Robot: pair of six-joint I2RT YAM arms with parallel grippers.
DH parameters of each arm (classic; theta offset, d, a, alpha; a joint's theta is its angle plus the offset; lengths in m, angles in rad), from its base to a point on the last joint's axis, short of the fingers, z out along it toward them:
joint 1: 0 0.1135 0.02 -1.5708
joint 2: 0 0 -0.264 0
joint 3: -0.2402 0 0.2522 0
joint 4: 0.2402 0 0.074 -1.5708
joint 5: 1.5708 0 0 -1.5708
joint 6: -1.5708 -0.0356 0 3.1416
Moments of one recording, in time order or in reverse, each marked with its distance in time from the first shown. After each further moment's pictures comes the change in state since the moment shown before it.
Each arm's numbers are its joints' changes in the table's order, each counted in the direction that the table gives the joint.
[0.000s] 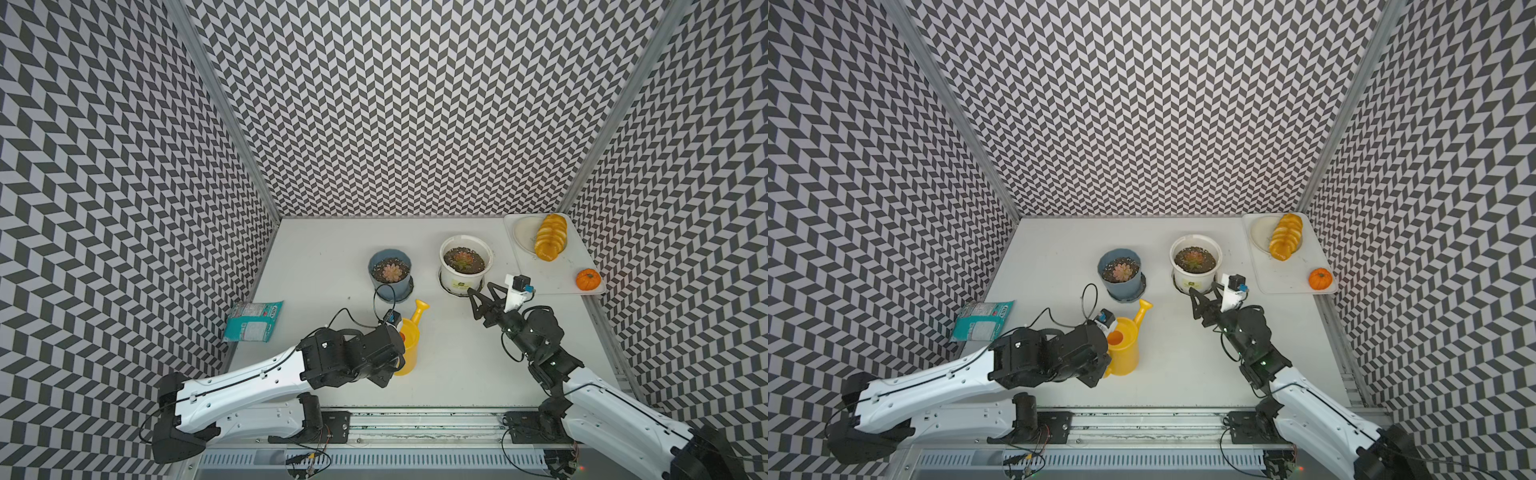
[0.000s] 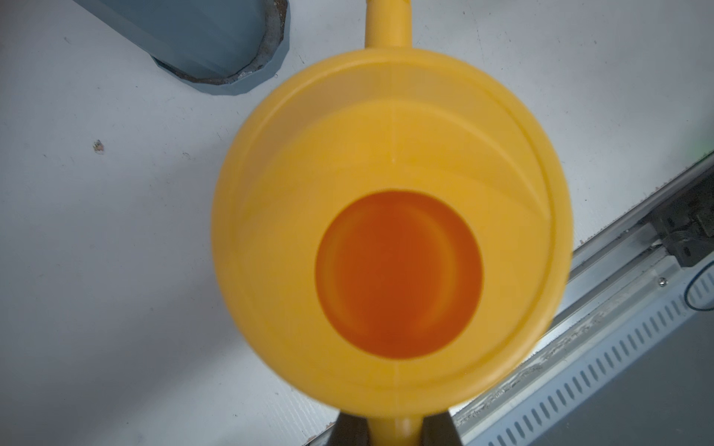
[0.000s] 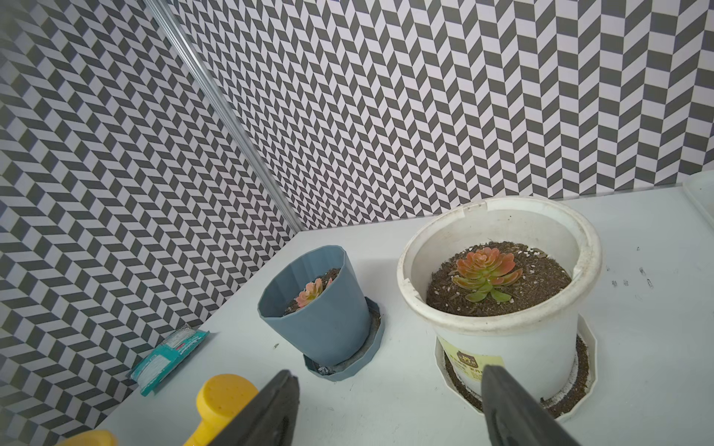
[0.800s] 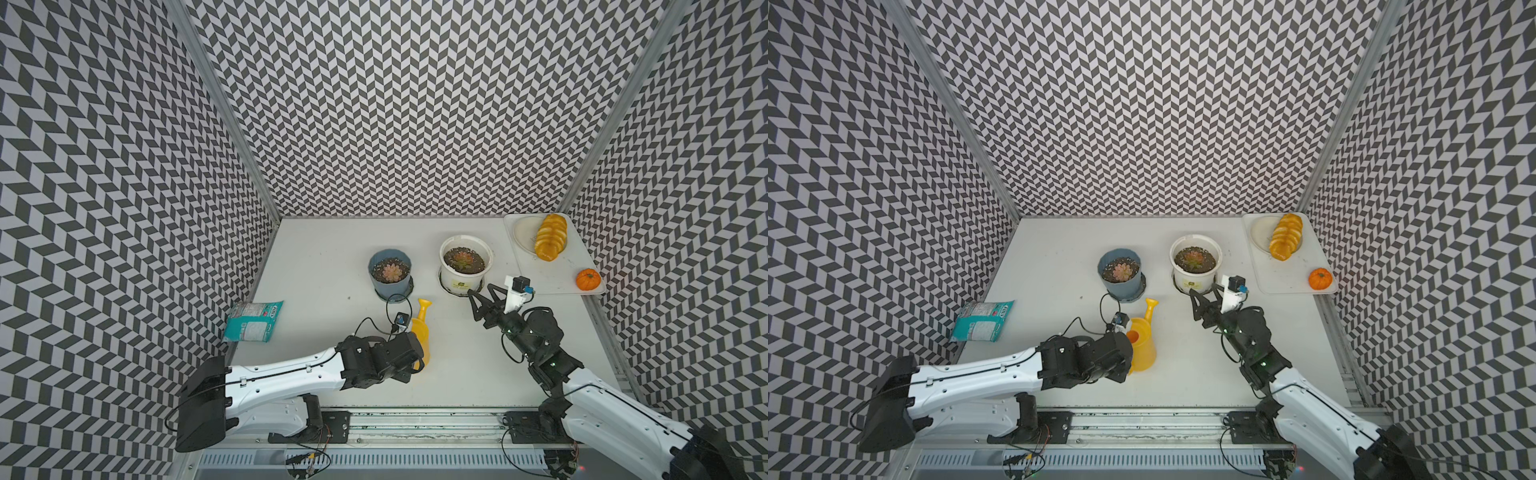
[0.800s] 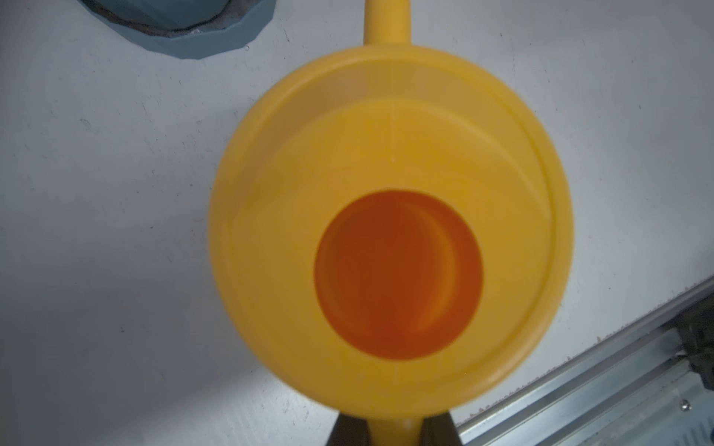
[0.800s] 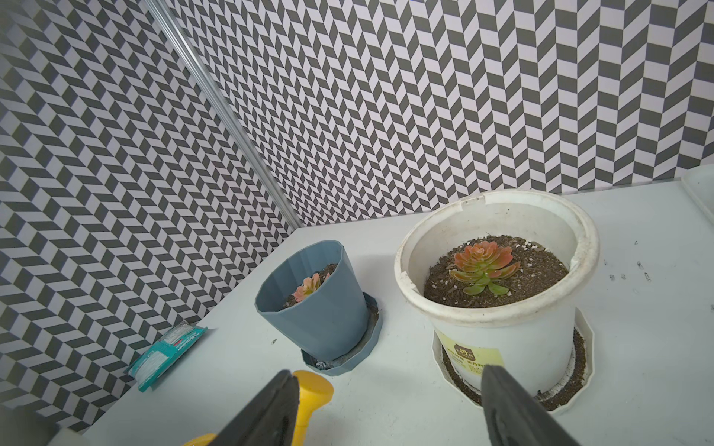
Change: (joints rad) left arm 0.015 0.180 0.174 -0.415 -0.048 0.188; right arm 0.000 -0.002 0.012 0.000 0.000 0.000
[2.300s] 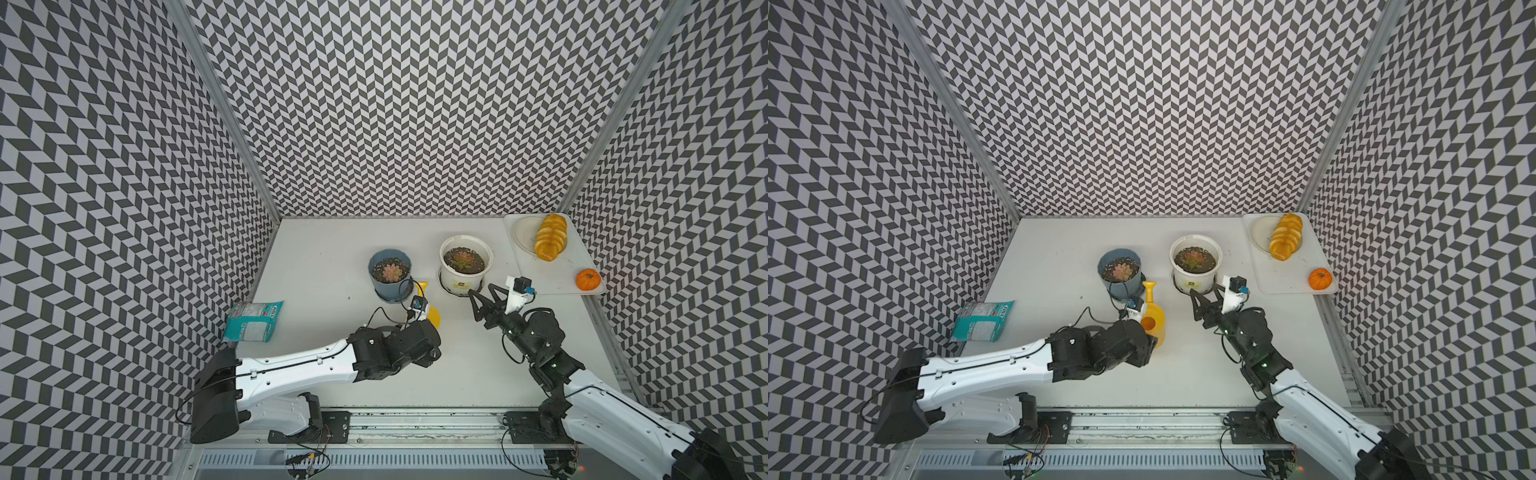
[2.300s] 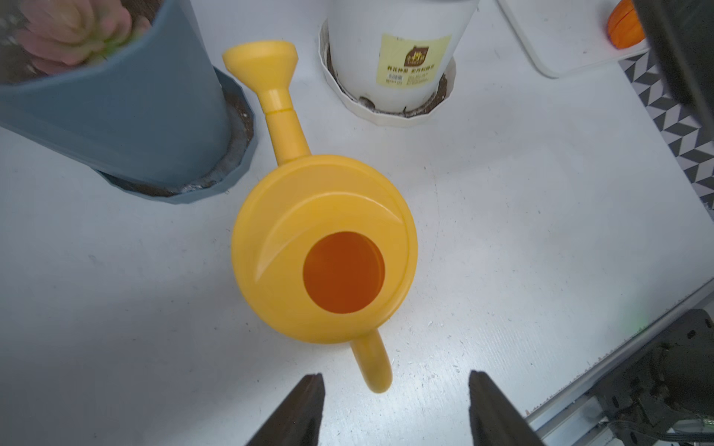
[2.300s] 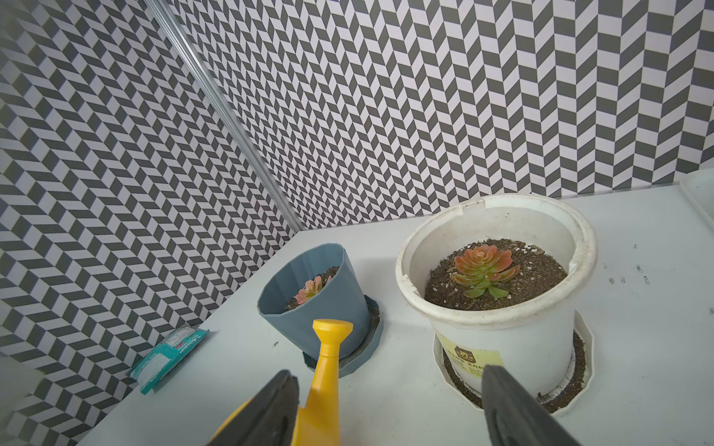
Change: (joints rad) left arm -0.024 0.045 -0.163 -0.061 -0.115 -0.068; right arm 0.000 -0.022 0.009 -0.001 0.016 0.000
